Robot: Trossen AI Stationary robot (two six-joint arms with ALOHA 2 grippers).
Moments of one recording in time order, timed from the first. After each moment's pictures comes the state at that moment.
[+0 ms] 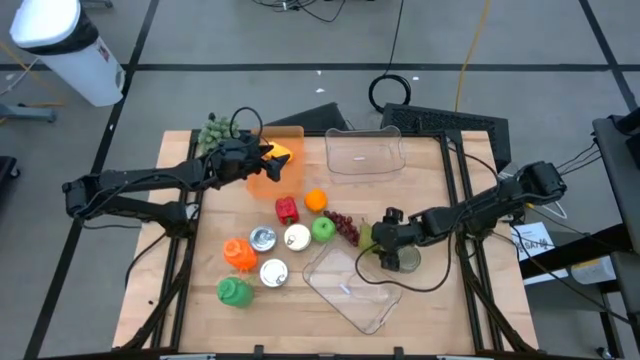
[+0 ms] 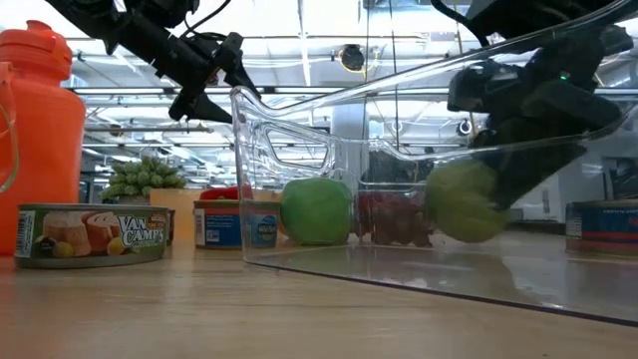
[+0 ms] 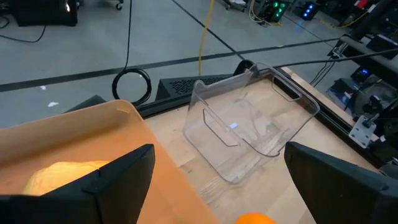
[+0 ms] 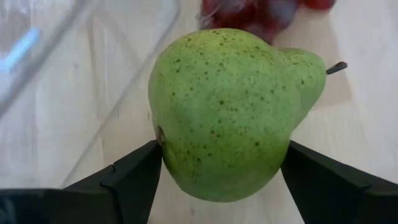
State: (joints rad) left arm 0.36 1.10 0.68 0.06 -0.29 -0.50; right arm 0.27 1.39 0.66 -0.30 0.19 0.39
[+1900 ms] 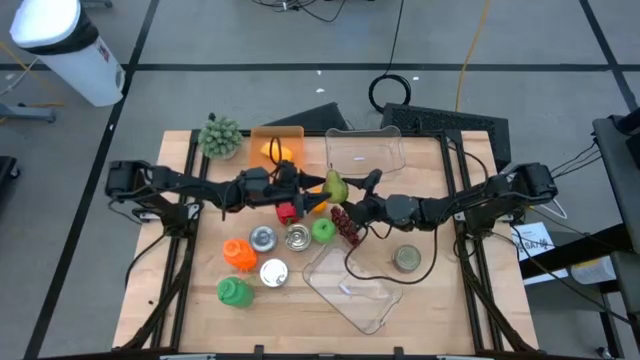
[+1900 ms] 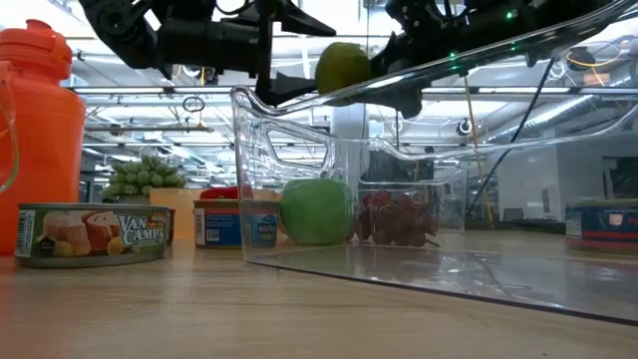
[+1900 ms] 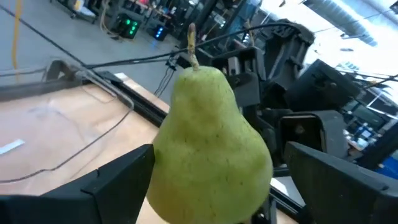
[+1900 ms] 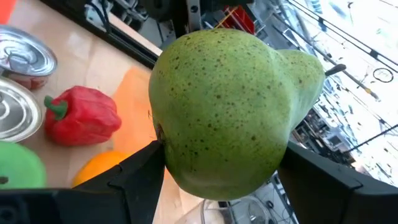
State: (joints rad) left arm 0.09 1.51 0.71 0.82 -0.04 -0.57; right arm 0.11 1.47 0.67 0.71 0.62 -0.70
